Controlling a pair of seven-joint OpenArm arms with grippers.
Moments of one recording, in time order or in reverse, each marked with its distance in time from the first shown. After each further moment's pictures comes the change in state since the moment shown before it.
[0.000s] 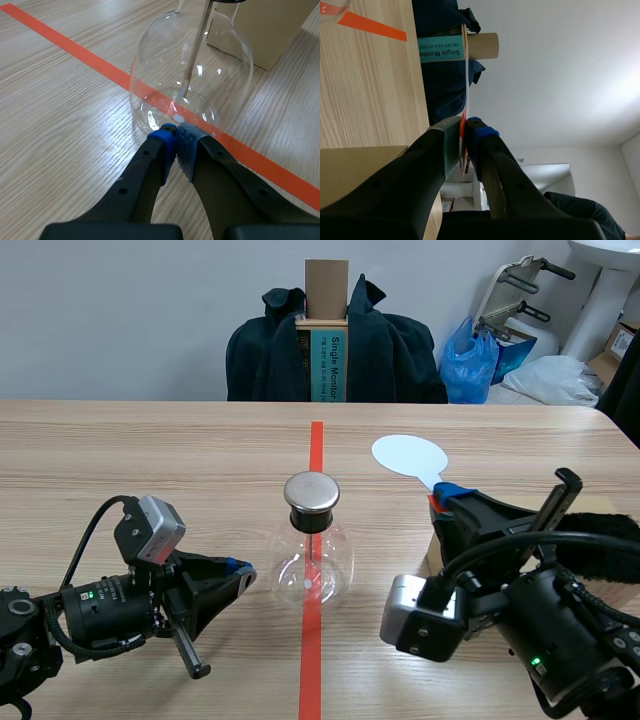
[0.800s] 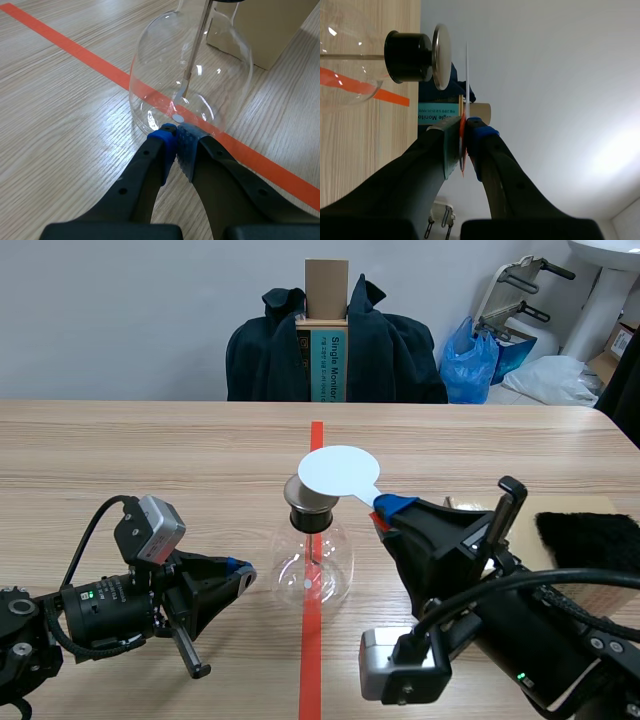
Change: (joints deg) left arm 0.0 0.0 0.0 0.0 0.0 0.0 0.0; right arm 1.6 0.0 0.0 0.0 -5.2 0.4 15.4
